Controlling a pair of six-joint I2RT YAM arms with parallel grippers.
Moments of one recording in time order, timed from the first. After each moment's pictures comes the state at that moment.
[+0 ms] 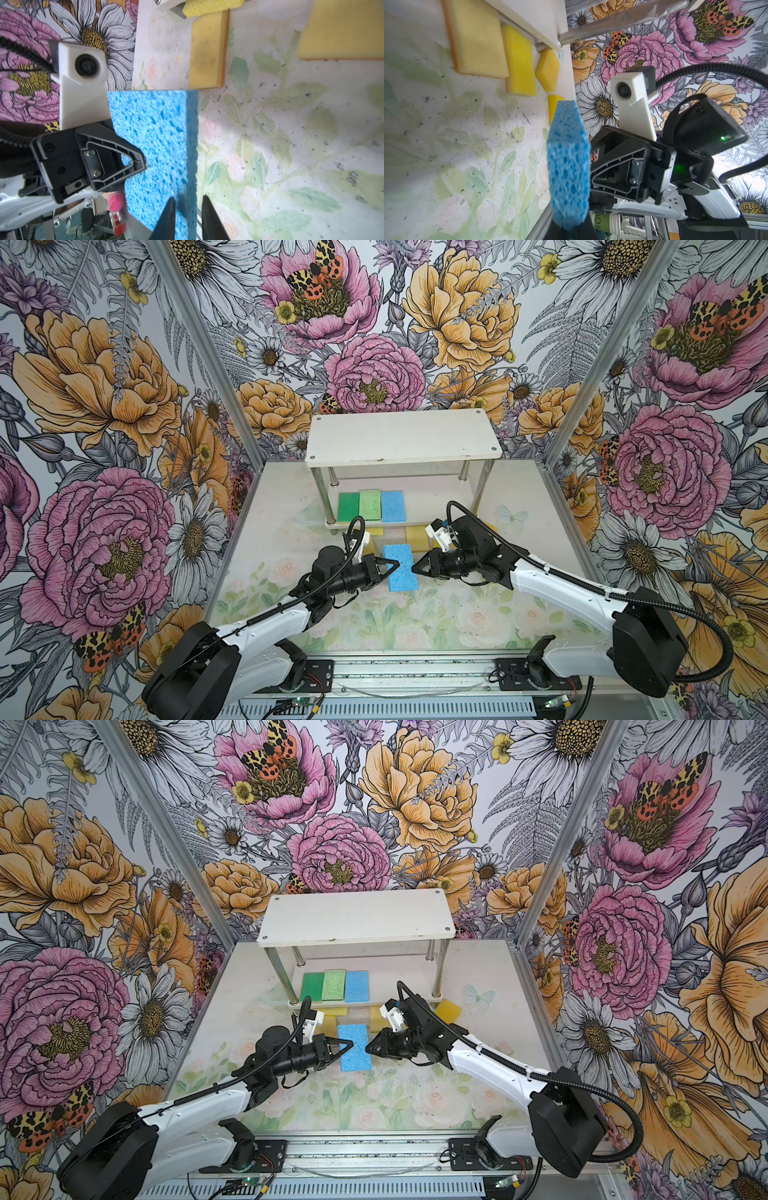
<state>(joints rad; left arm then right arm) -0.59 1.10 0.32 0.54 0.51 -1.20 0.67 1.30 0.82 -0.29 -0.56 0.77</state>
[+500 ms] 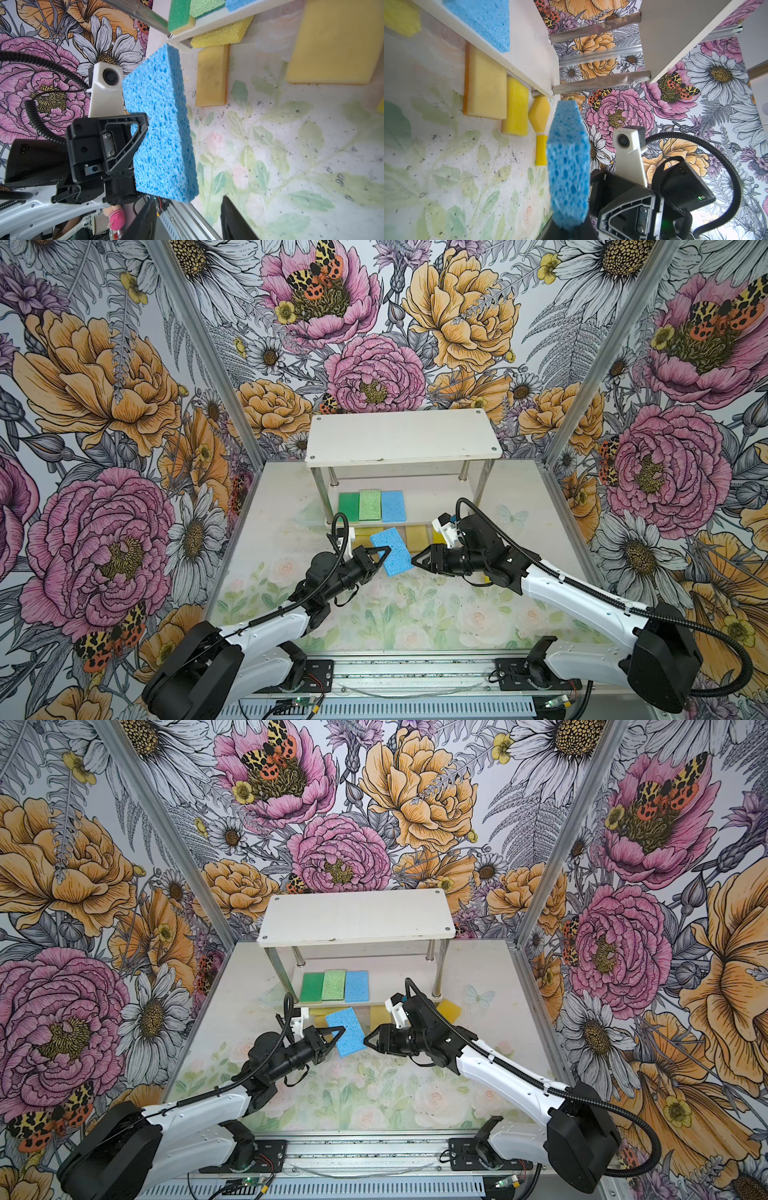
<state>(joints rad) -0.60 1.12 0.26 0.76 0.32 -1.36 0.69 1.23 0.82 -0.28 -0.49 0.81</state>
